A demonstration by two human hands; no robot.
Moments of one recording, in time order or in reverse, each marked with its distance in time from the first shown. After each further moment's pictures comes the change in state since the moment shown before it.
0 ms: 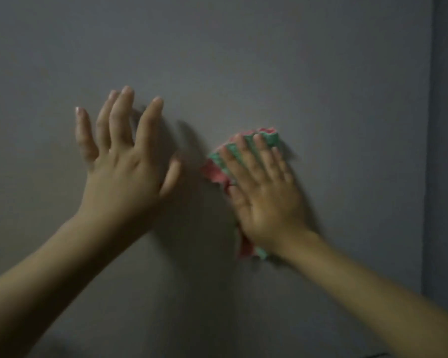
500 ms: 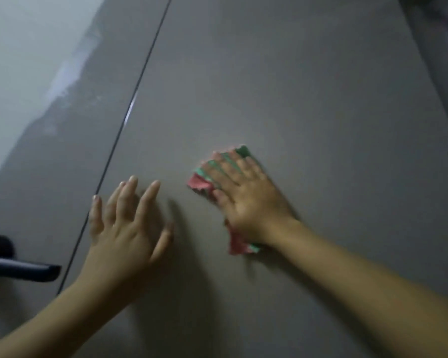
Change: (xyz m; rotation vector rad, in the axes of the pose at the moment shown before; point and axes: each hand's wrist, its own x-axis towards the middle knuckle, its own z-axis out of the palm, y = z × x) left_hand -0.090 -0.096 -0.023 0.134 0.093 -0.144; right_hand 0.087 -0.083 0.024 0.035 0.104 -0.226
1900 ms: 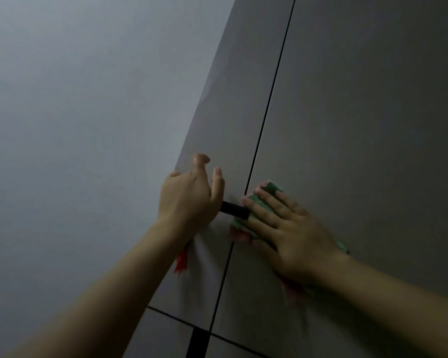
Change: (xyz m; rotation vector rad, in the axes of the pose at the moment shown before) left_hand -0.022 -0.108 -0.078 0.049 0.116 -0.134; right_hand -0.017 -0.173 0.025 0.062 -0.171 -0.298
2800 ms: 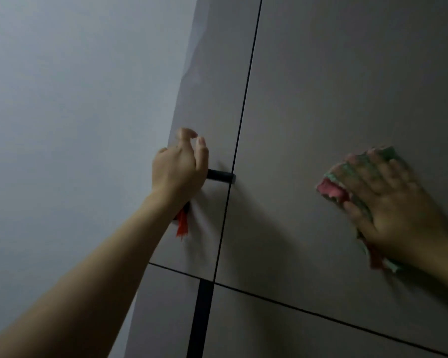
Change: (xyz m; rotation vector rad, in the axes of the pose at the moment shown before) left_hand -0.007 0.009 -0.008 0.049 -0.049 -0.034; right_hand -0.123 0.060 -0.019 0.029 0.052 0.361
